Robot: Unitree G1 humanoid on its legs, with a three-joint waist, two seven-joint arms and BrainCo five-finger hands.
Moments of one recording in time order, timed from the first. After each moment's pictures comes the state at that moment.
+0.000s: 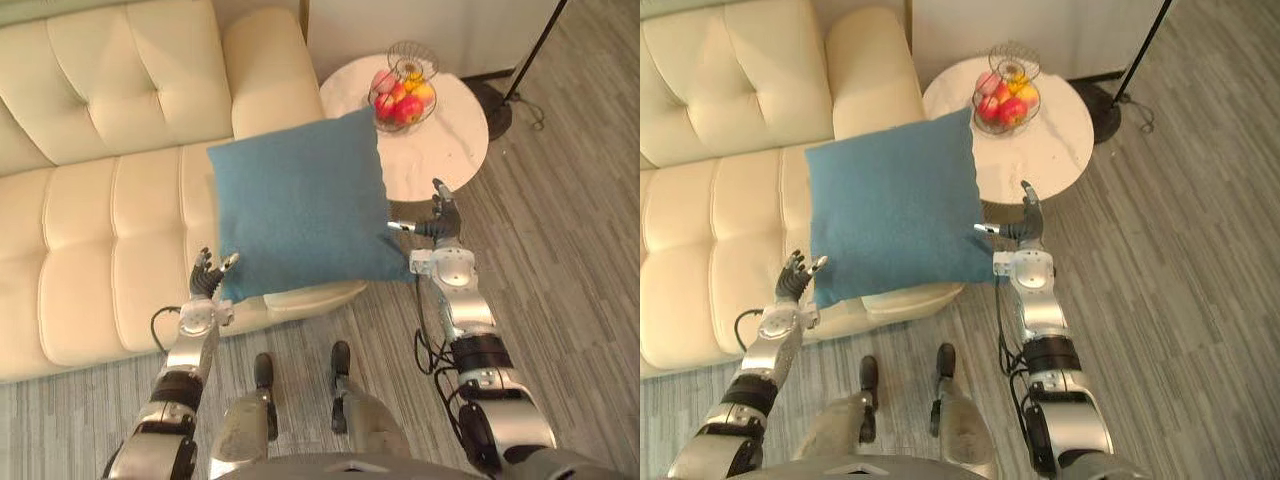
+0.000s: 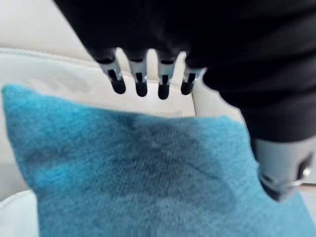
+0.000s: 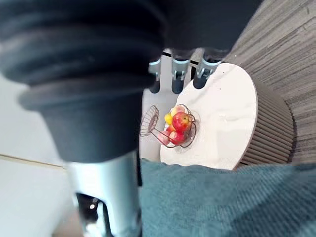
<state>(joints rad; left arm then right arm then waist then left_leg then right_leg) -0.34 0.14 0.01 0.62 -0.14 0.00 0.26 -0.51 -0.25 -0.04 0.42 0.00 0.03 -0.23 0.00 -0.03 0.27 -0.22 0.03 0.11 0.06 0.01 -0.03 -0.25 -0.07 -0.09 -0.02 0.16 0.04</state>
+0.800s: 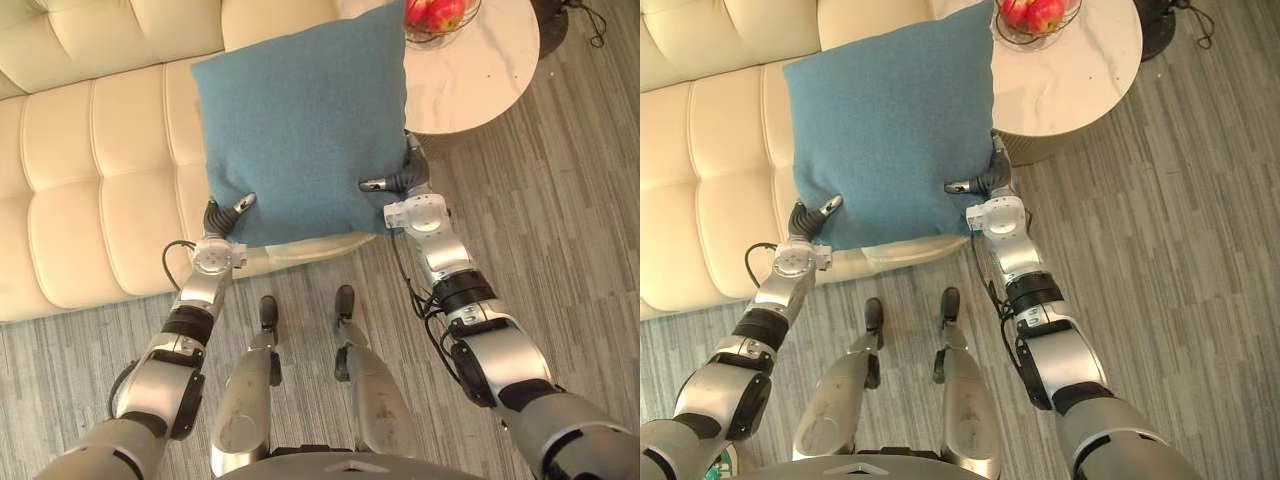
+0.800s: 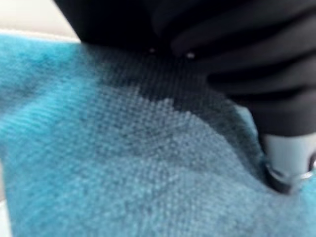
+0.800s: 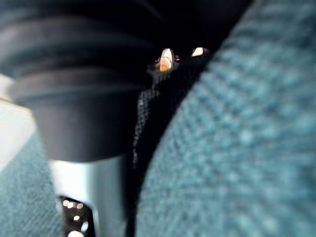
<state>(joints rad) -0.64 0.19 -0.09 0.72 -0.11 0.00 0.31 -0.81 -0.30 0.20 0.61 -0.03 0.05 -0.27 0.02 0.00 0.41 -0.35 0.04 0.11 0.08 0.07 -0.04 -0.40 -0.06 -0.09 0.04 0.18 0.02</state>
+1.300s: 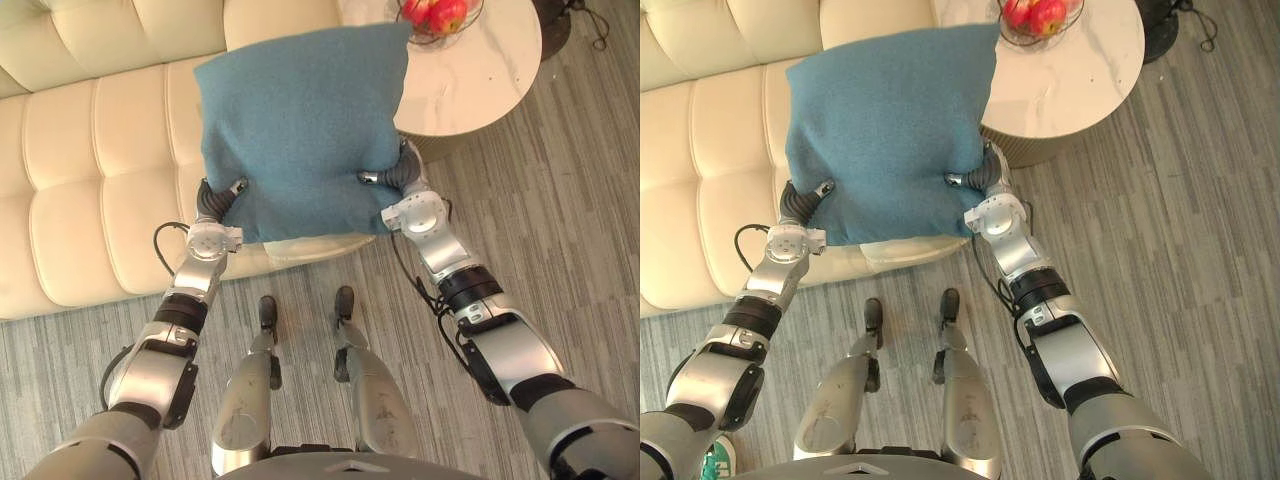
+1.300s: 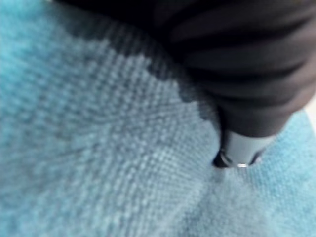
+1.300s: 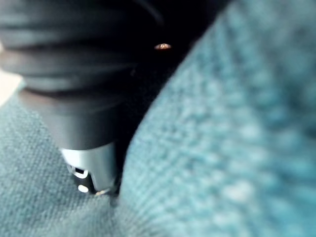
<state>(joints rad) -0.67 0.23 -0.12 0.66 -0.11 0.00 0.33 -0.80 -0.35 0.31 0.60 -0.12 0.05 -0.26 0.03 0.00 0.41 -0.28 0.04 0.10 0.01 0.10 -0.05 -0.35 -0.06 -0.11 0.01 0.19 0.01</state>
